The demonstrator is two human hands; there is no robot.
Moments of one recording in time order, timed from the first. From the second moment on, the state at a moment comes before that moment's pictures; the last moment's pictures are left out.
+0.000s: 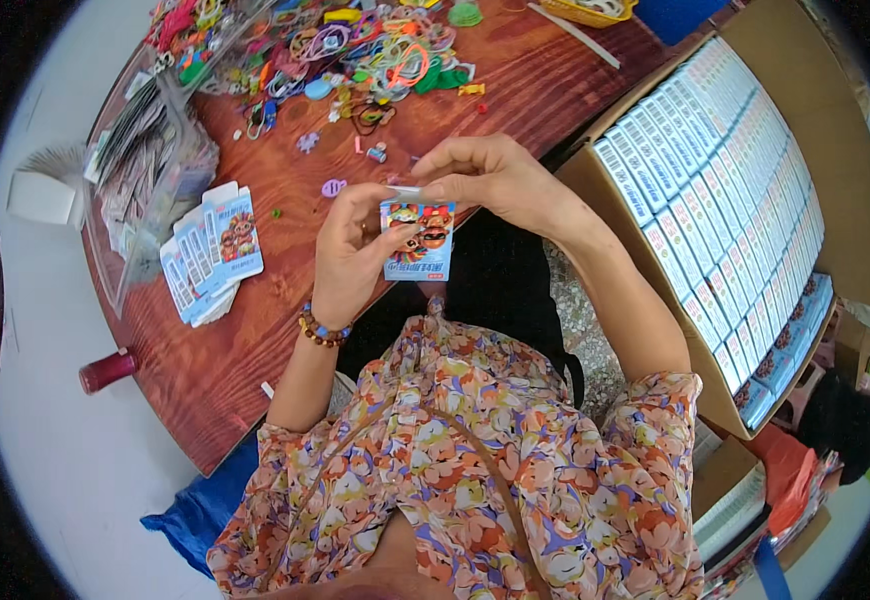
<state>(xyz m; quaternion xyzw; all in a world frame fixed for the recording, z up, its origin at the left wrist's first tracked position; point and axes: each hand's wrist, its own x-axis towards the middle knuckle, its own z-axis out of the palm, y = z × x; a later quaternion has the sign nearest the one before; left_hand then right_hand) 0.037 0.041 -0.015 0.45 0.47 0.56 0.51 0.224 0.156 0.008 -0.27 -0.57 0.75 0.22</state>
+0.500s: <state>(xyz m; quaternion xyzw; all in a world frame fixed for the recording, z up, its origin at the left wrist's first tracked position) 0.026 0.038 -0.028 0.44 0.50 0.54 0.52 0.210 0.152 0.017 -0.31 -0.69 0.63 0.18</state>
